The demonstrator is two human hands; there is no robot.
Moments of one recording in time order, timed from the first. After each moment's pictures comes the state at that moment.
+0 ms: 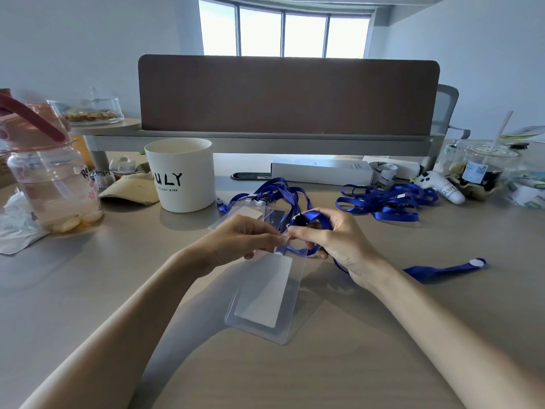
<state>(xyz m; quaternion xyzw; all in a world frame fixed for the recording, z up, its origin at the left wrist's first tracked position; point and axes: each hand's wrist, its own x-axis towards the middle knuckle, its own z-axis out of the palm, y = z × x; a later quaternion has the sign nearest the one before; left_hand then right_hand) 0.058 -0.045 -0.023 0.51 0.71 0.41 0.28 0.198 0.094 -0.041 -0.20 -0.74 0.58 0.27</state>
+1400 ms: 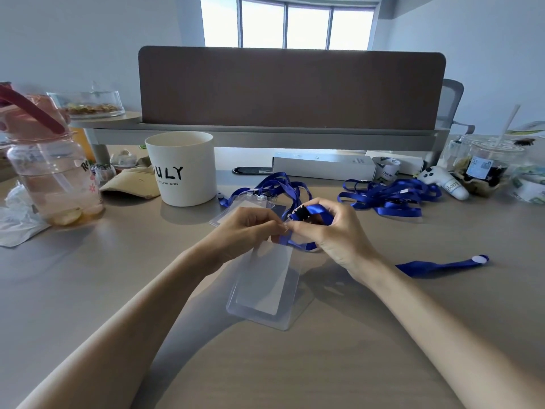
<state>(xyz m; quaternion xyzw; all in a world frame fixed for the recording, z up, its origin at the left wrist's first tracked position) 0.062 -0.035 -0.030 0.50 0.71 0.45 0.22 0.197 0.085 -0.037 -0.15 -0.76 0.54 0.32</state>
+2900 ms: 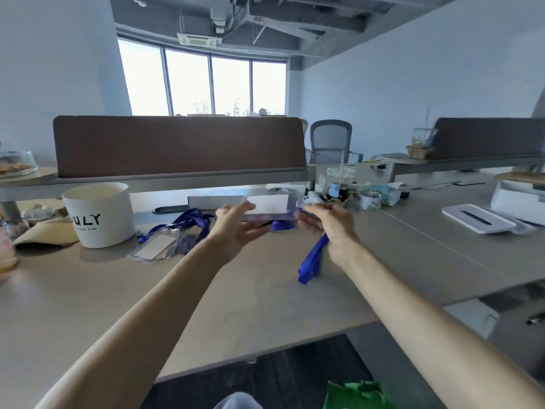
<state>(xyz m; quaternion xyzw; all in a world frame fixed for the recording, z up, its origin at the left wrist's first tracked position) 0.214 0.045 0.033 0.24 0.45 0.74 0.43 0.383 0.128 0.035 -0.27 -0.48 0.67 0.49</state>
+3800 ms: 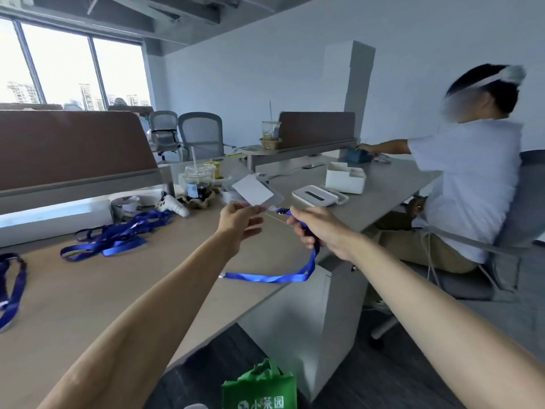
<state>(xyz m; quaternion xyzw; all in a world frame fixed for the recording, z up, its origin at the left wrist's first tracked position) 0.458 0.216 0.025 0.40 0.46 0.60 0.53 0.641 0.177 0.049 -0.47 -0.62 0.49 0.39</state>
